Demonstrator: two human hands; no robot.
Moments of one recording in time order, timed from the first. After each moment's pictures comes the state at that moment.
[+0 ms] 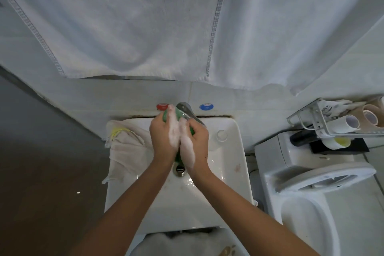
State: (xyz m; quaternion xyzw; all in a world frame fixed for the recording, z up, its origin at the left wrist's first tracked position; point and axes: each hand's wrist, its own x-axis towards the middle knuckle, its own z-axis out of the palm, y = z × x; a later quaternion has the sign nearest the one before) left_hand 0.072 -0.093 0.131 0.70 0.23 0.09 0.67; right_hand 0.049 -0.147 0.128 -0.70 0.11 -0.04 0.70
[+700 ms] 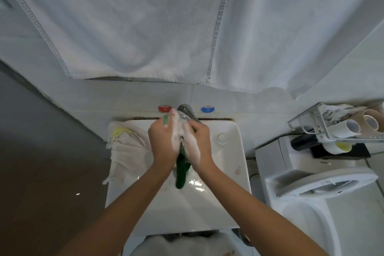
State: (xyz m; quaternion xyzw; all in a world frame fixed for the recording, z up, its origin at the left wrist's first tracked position) left_hand 0.068 -0.088 0.122 0.76 0.22 0.11 0.60; right_hand 0.057 -0.155 0.134 -0.72 0.11 0.02 0.68
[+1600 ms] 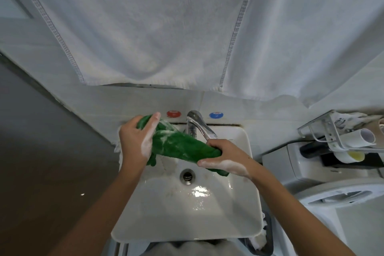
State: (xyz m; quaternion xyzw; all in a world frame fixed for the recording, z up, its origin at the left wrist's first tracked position) left_hand 0.068 -0.014 0.143 0.70 0.18 0.16 0.67; right_hand 0.067 -0.232 0.141 -0.83 -0.09 0.32 0.45
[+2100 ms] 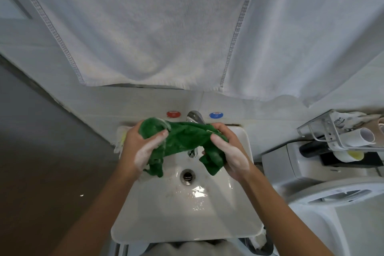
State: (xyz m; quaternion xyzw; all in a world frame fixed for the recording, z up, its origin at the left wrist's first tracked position) left_hand 0.053 -0.003 0.149 0.69 0.12 -0.01 0.71; right_hand 0.061 -0.217 0.137 -0.60 0.02 0.20 0.78
